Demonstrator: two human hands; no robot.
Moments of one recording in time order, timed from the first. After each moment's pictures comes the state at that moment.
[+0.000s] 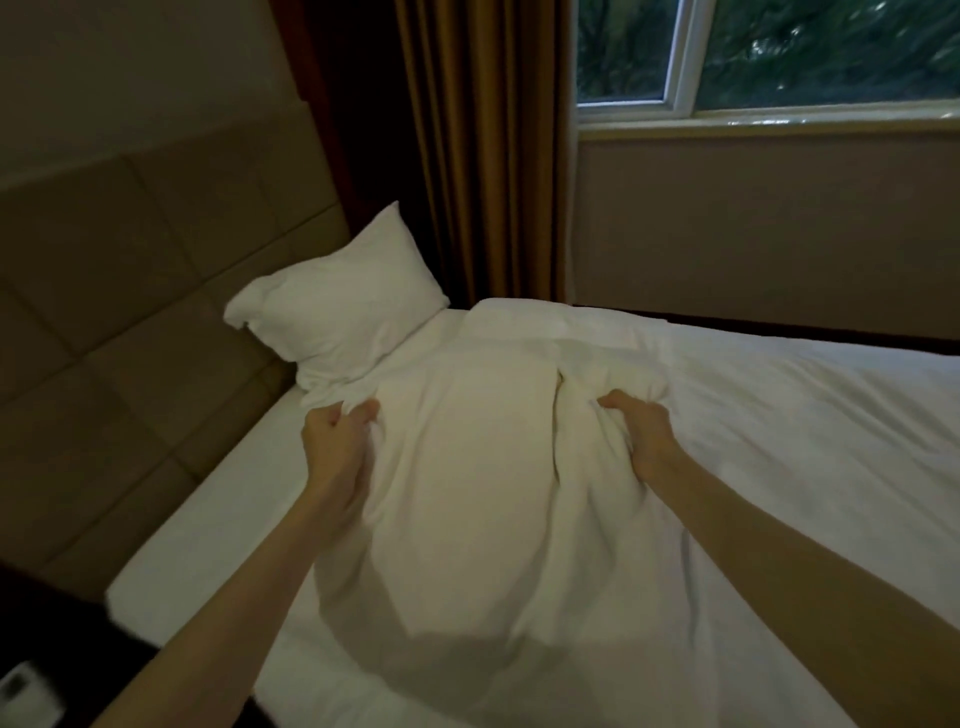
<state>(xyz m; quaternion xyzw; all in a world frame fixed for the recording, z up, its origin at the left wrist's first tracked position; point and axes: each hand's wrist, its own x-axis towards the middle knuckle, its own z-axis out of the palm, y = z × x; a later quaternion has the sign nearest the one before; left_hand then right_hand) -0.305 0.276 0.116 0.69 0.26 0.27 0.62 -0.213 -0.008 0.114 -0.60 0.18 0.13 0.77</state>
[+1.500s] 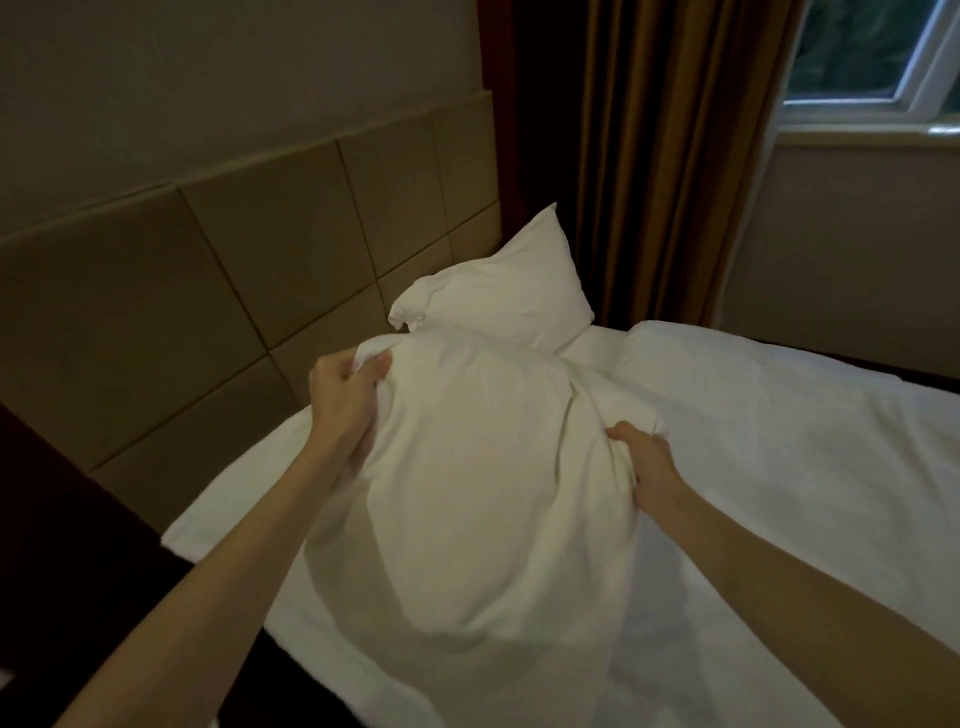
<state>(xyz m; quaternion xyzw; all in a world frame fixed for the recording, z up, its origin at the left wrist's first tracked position) -0.287 0.609 0.155 0.74 0.30 0.34 0.50 -0.161 0.342 0.064 -0.60 0.18 0.19 0.75</state>
